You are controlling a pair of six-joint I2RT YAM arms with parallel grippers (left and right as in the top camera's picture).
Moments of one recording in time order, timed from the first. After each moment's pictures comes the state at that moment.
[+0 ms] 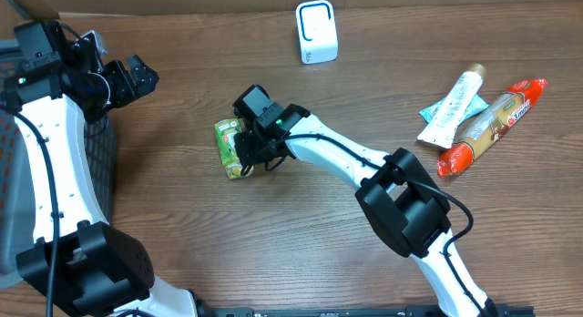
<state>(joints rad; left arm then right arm) 0.38 1.76 1.72 -1.03 0.30 -0.13 0.79 2.33 1.85 -0.63 -0.31 0.49</state>
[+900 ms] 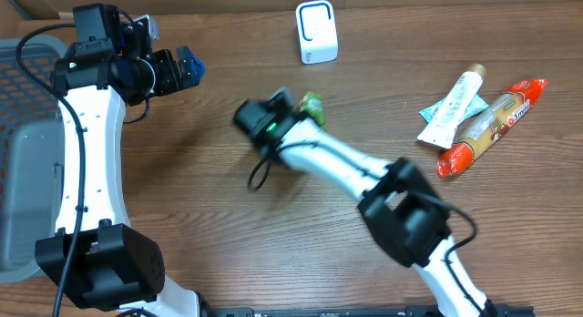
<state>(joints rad) 0.18 1.76 1.72 -1.00 0.31 -0.14 0.86 2.30 1.86 -0.98 0.69 0.24</state>
